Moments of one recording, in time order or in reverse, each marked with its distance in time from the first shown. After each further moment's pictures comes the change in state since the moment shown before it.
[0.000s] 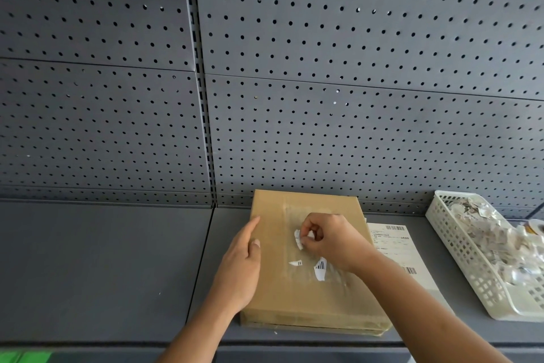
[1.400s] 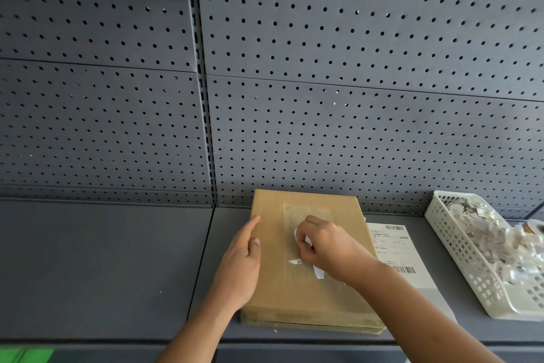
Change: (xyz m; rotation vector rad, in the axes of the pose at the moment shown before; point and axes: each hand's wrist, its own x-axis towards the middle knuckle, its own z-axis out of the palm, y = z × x) left_hand 0.001 -0.003 0.000 -0.009 0.018 0.011; right_hand -0.002 0.009 0.018 -0.396 0.061 -0.331
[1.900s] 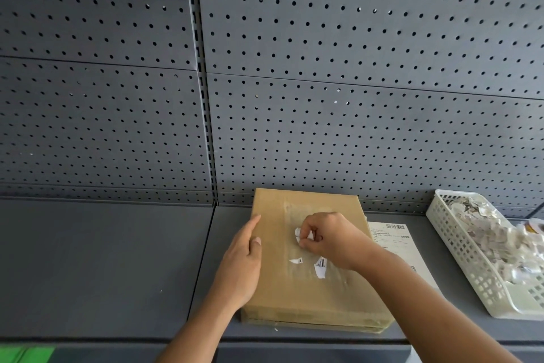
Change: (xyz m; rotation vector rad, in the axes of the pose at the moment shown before) left_hand -0.001 0.001 -0.001 -0.005 -0.009 0.001; right_hand 0.007 0.001 -0.022 0.241 -0.123 0.181
